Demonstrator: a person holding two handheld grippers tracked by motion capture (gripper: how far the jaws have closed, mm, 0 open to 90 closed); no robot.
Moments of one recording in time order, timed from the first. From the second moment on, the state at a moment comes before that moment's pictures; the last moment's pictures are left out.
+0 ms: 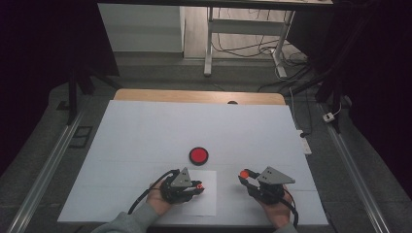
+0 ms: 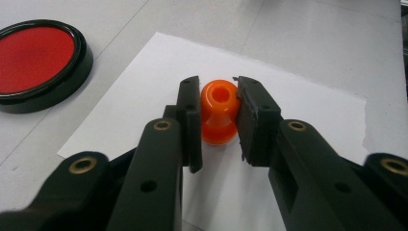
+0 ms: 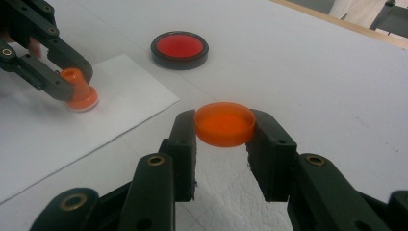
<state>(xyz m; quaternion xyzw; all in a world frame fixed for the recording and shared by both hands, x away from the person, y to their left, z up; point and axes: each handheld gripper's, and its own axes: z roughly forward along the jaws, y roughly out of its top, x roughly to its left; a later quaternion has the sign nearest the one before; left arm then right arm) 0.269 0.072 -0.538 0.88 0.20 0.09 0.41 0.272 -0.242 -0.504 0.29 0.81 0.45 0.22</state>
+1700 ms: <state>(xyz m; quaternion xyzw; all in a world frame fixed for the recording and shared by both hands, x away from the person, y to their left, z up) 0.272 0.088 -0.516 0.85 0.21 0.07 0.48 0.273 -0.243 -0.504 0.29 0.81 0.45 0.22</state>
